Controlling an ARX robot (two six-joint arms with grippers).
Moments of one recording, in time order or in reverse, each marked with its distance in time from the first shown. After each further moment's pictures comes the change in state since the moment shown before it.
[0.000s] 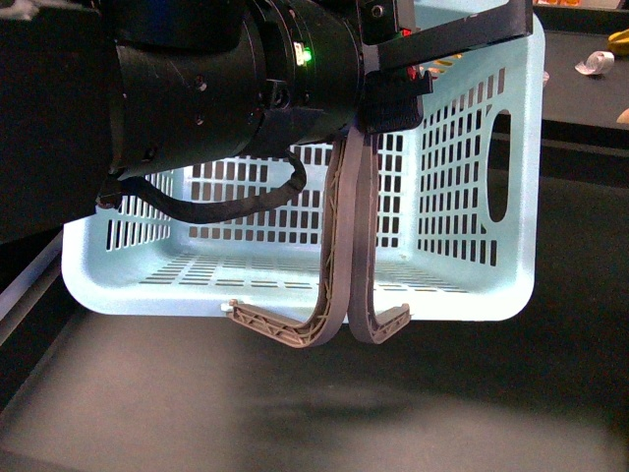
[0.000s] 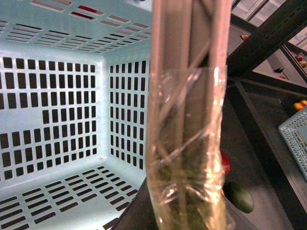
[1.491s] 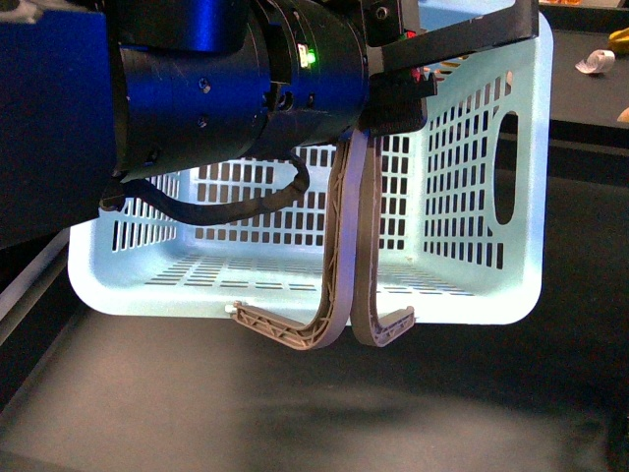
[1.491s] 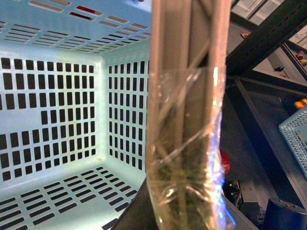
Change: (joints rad) left arm 0.000 0.000 0.000 0.000 0.003 0.000; right arm -0.116 1.655 0.635 0.402 0.292 0.020
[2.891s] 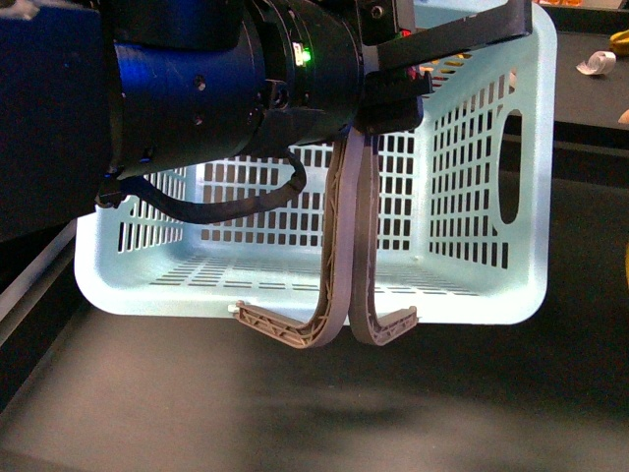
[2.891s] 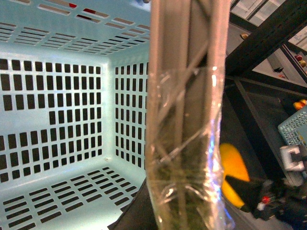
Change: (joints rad) left arm 0.002 0.000 0.000 0.000 0.003 -0.001; right arm 0.166 -0.856 -0.237 -0.405 -0.394 0.229
